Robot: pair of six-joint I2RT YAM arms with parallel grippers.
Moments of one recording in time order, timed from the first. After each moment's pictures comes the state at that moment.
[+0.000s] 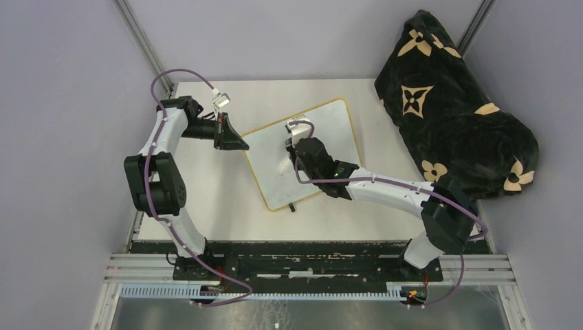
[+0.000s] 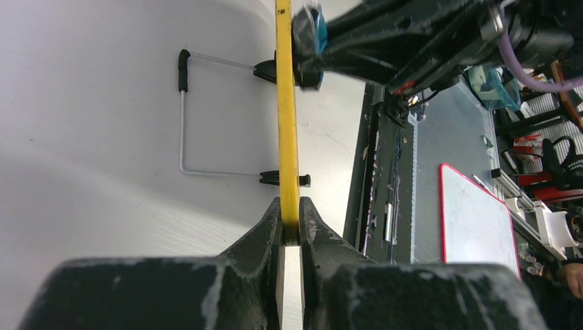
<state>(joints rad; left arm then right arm) 0.08 1.82 1.54 -1.34 1.28 0.99 0.95 1.58 1.08 0.10 0.48 0.17</state>
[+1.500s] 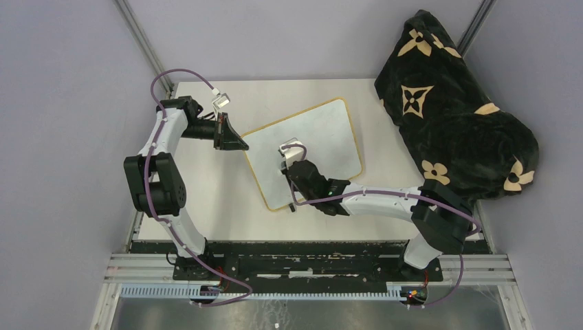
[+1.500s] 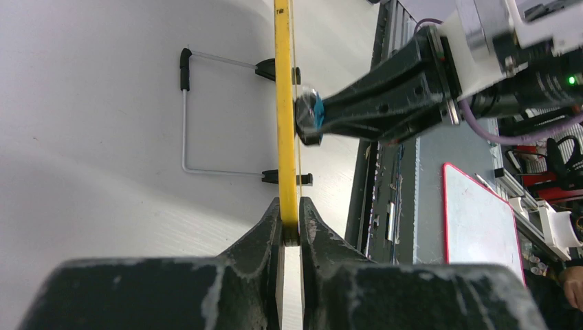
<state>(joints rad) 0.08 1.81 1.53 -1.33 1.28 0.99 1.05 1.59 0.94 0.16 0.51 0.21</state>
